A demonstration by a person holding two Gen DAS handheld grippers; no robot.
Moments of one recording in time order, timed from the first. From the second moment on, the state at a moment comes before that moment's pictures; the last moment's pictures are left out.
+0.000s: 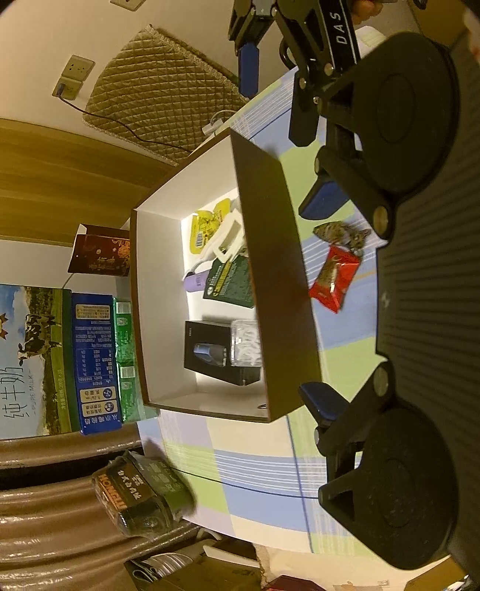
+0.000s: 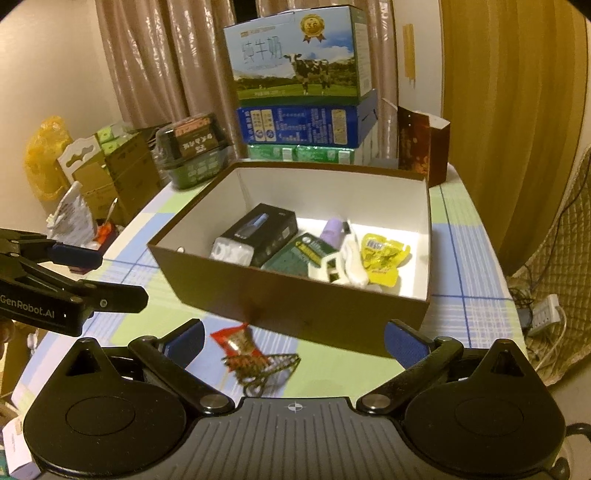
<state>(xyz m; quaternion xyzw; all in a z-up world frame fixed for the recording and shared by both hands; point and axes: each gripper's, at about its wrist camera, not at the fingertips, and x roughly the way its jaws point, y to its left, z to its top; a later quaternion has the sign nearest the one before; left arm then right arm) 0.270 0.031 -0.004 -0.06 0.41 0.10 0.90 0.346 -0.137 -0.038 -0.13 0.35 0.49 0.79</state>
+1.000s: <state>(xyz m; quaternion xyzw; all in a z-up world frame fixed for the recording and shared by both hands) 0.219 0.020 -0.037 -0.10 0.45 0.12 0.88 0.308 -0.144 -0.068 -0.15 0.38 0.50 0.76</state>
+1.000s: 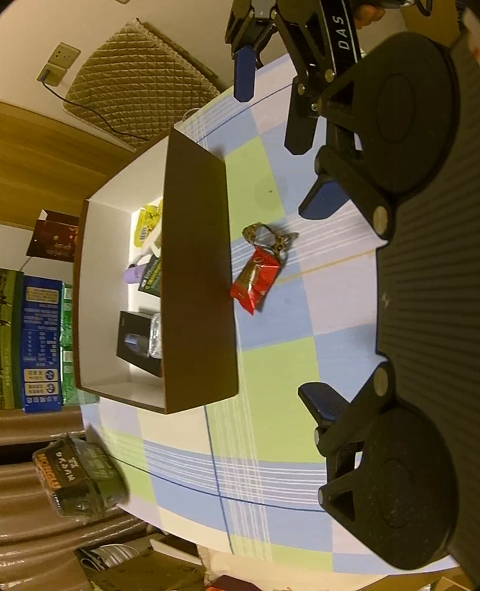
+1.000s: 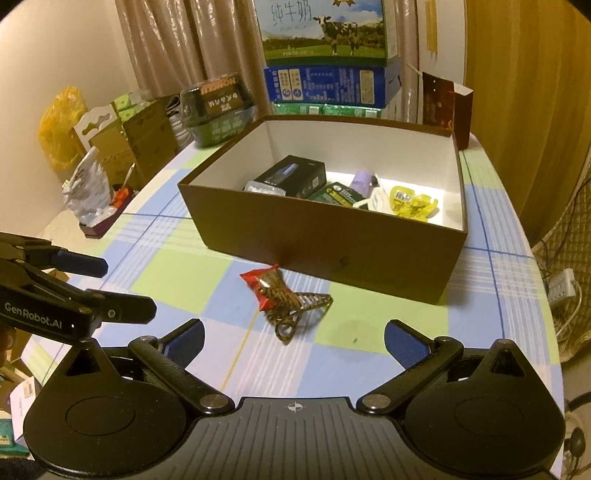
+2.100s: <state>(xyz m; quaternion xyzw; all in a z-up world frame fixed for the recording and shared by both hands) 0.251 0.064 -0.092 -0.11 0.50 0.12 0.85 0.312 -0.092 -0.137 -0.15 0.39 0.44 0.80</state>
